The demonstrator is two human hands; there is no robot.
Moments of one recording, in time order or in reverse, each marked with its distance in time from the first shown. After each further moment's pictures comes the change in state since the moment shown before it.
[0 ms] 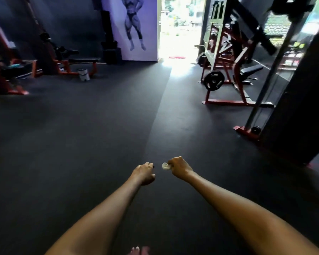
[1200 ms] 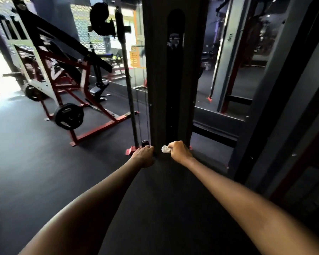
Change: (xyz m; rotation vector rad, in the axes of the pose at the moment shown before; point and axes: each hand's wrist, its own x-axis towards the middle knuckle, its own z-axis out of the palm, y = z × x) left_hand 0.545 0.441 -0.165 0.303 -0.005 1.094; right_hand 0.247 0.405 -0.301 -0.039 0.701 0.879
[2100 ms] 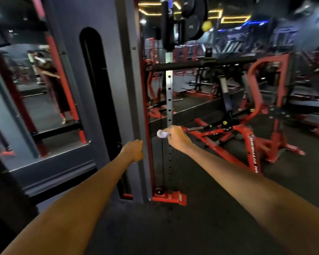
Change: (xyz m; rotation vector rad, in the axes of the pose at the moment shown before) left_hand 0.202 0.291 -0.043 0.144 0.024 1.350; right_hand -0.086 0.133 -0.198 -0.308 0.788 0.950
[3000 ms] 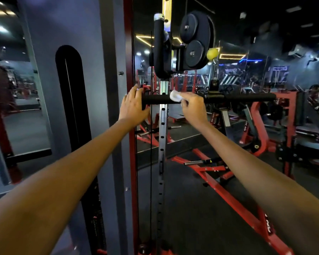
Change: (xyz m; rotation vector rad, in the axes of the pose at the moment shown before) left_hand 0.269 0.023 -0.166 -0.254 0.805 0.052; right_hand 0.262 0.083 -0.134 -0.077 0.628 -0.316
